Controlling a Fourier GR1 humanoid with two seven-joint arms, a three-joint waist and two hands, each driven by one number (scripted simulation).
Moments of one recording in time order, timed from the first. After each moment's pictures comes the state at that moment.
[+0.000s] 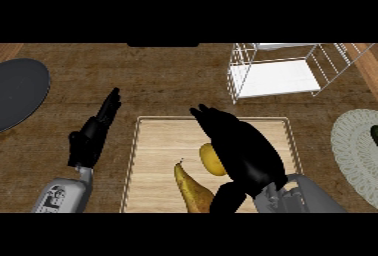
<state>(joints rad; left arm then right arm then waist) -0.18 0.20 -0.14 -1.43 -0.01 0.09 0.03 -0.56 -0.22 0.59 -1.89 0.35 0.38 1.02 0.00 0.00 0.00</state>
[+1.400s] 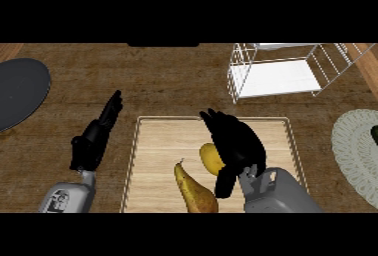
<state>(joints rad) -0.16 0.14 -0.10 -1.46 -0.08 0.05 0.02 -0.44 -0.11 0.53 -1.67 0.65 0.48 0.85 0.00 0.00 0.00</state>
